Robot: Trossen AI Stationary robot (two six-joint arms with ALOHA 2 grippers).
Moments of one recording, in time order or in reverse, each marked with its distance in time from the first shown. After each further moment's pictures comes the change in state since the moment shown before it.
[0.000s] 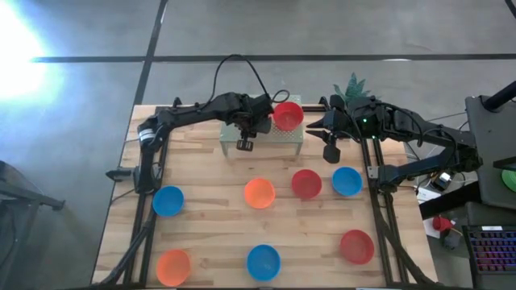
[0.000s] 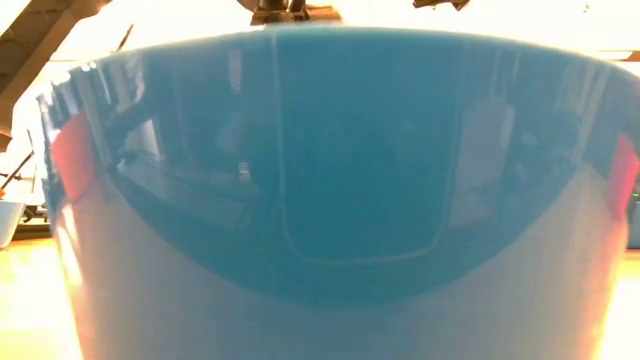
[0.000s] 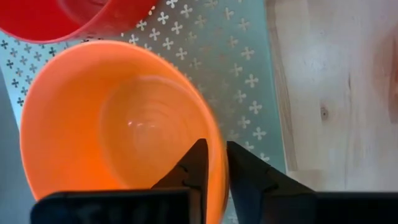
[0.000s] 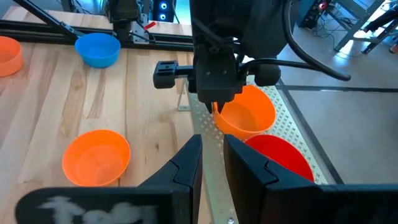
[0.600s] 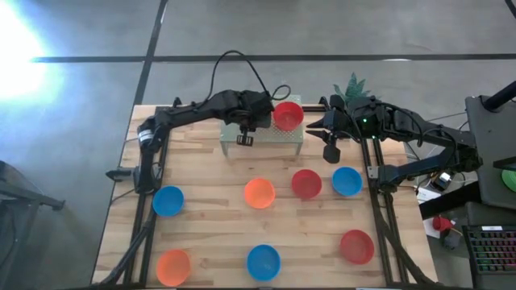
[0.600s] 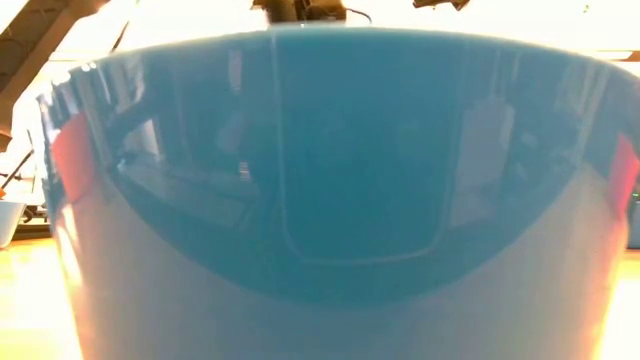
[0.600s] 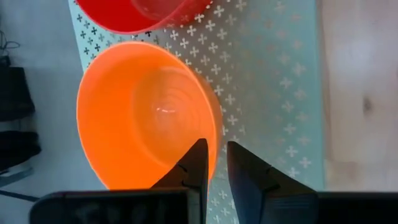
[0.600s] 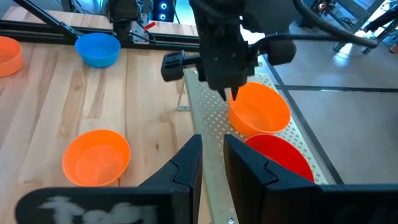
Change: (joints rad) left arm -0.018 -0.006 0.086 -0.056 -0.158 -0.013; right arm 0.000 0.000 0.000 0.000 0.000 0.000
